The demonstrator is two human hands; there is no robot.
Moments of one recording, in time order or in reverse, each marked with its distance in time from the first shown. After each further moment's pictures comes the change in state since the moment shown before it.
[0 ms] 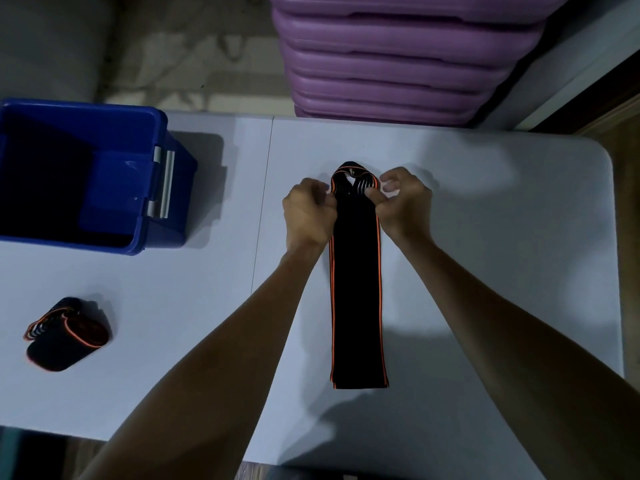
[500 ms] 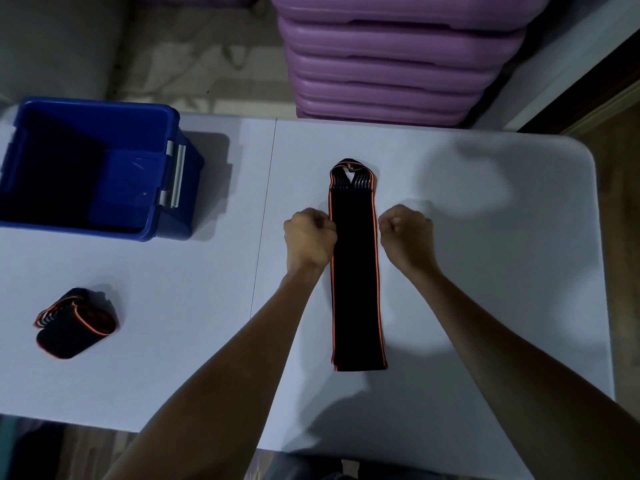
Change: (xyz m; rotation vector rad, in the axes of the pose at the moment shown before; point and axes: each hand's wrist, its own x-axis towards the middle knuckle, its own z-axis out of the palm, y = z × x) left_hand -0.050 -0.009 -0.016 0.040 -0.070 -0.048; right_hand -0.053 0.012 -0.026 -0.157 -0.198 0.032
